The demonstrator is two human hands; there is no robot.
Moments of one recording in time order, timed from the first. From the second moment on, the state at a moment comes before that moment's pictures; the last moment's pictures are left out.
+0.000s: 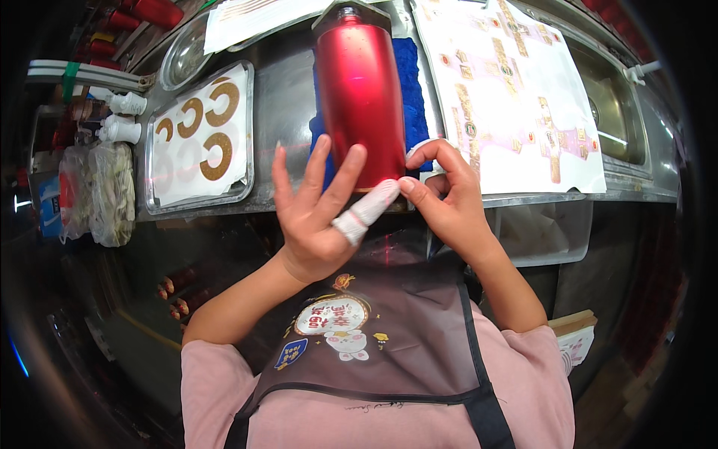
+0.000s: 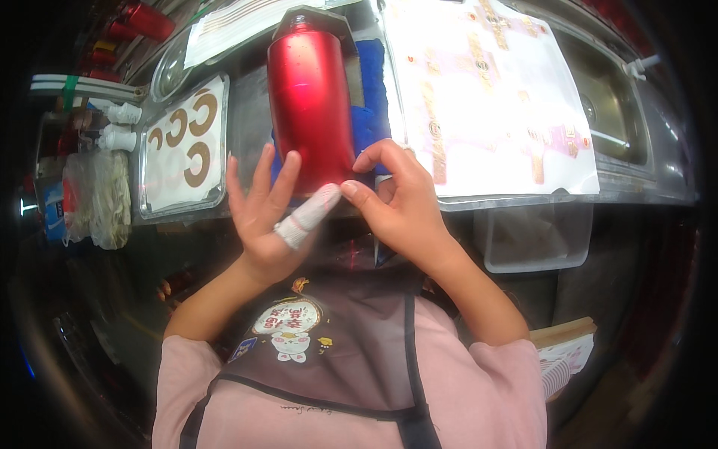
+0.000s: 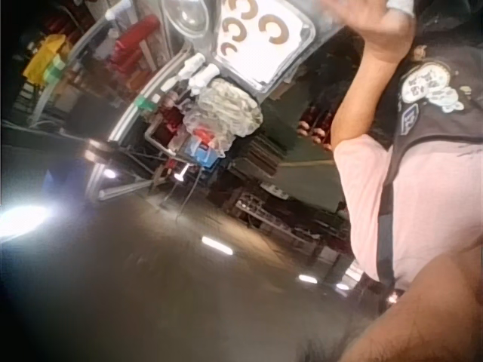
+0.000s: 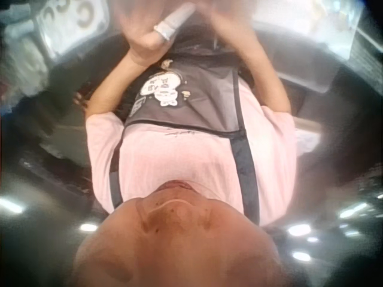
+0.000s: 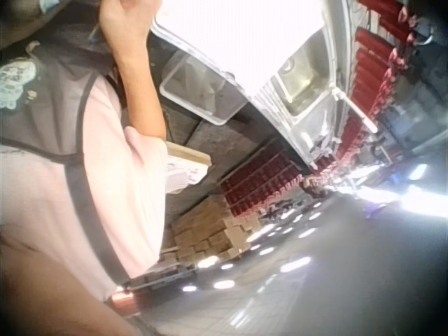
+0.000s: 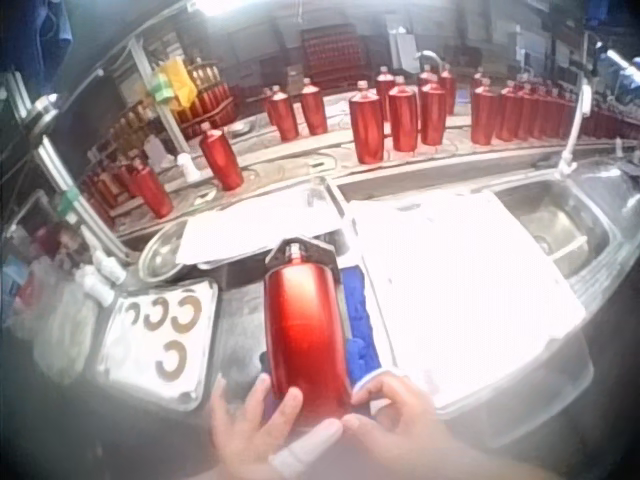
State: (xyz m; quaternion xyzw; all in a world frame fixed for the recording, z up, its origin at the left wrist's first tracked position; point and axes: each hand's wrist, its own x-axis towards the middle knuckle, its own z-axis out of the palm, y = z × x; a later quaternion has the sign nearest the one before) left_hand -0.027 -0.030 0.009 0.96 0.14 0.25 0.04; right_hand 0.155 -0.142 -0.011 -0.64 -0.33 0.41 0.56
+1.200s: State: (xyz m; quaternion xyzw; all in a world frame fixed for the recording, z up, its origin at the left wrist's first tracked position) left_hand -0.044 -0.030 -0.006 0.95 0.16 0.24 0.12; right_hand 0.125 -0.135 -0.010 -0.64 -0.39 0.26 0.61
